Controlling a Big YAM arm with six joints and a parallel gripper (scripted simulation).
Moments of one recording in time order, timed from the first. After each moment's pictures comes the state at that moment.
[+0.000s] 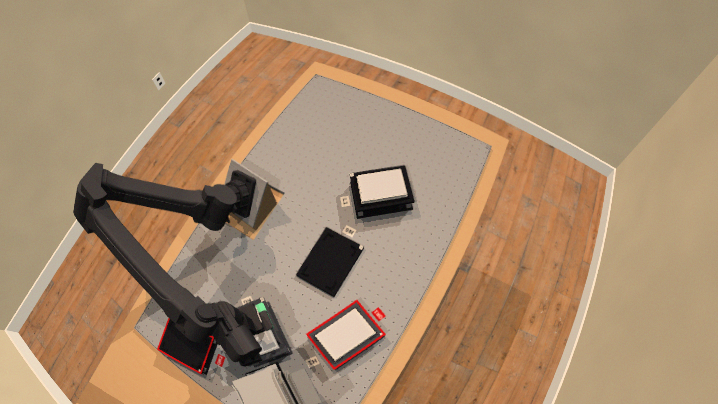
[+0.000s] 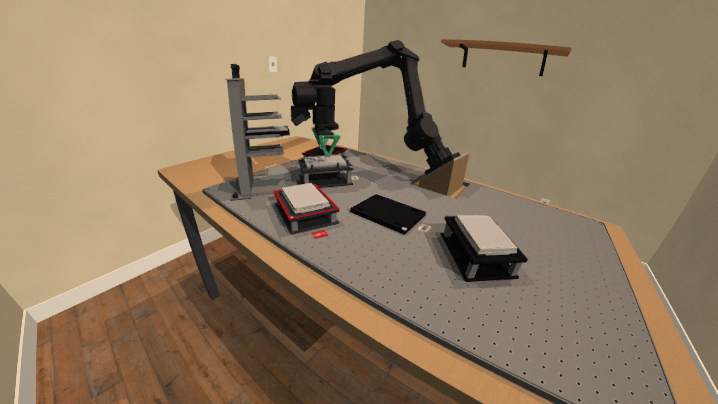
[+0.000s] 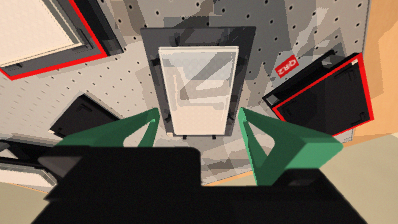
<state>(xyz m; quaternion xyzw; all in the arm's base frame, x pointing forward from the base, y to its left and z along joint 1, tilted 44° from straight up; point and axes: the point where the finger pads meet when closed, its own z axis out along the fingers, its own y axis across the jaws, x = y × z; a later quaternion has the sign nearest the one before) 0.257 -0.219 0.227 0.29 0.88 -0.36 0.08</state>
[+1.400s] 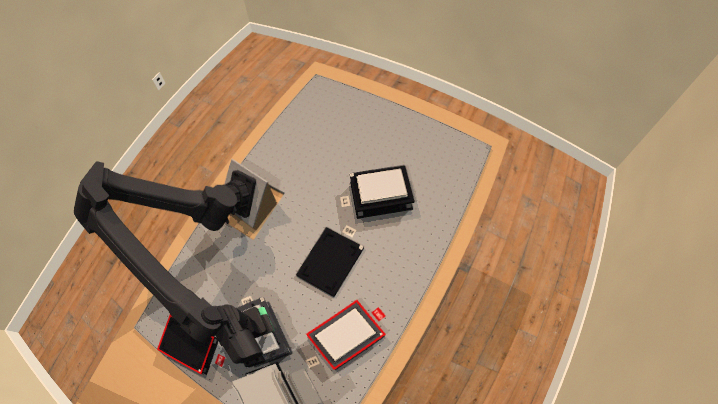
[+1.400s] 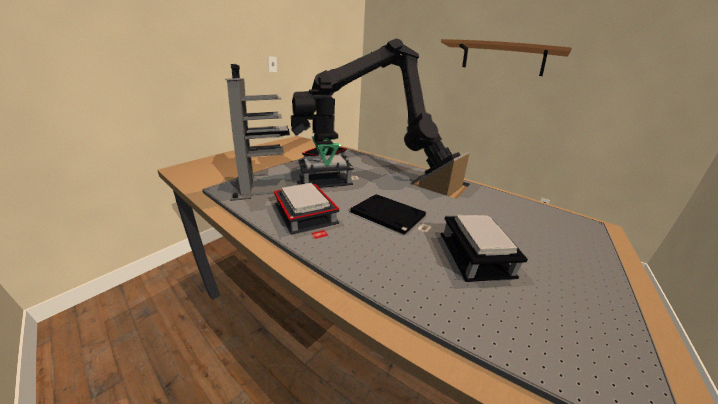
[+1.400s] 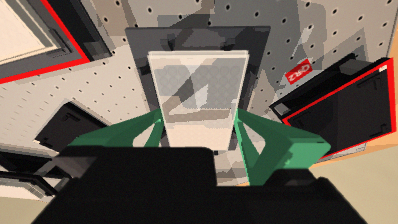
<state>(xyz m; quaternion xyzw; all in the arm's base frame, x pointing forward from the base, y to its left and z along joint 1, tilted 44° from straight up) 0.255 -0.240 0.207 0.29 0.88 -0.36 0.08</state>
